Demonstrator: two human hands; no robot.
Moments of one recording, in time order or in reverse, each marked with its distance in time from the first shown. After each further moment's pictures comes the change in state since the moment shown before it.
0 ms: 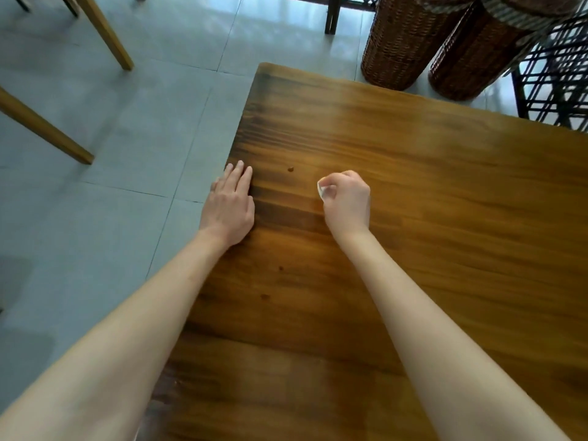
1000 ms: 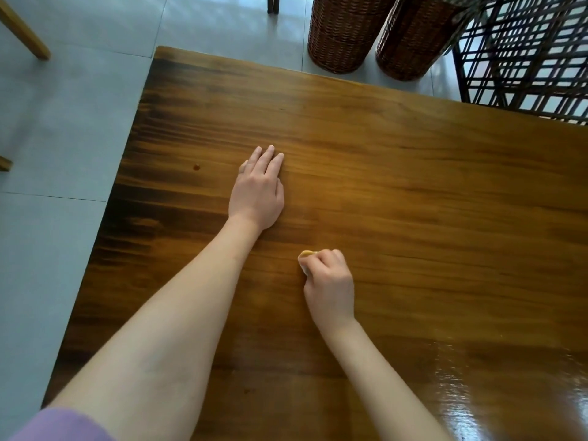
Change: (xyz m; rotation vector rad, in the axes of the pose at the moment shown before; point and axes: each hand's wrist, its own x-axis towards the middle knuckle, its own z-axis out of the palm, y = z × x) left_hand 0.057 0.170 0.063 -0.130 0.101 0.191; right_hand -0.097 0.108 -0.064 -0.150 -0.020 -0.090
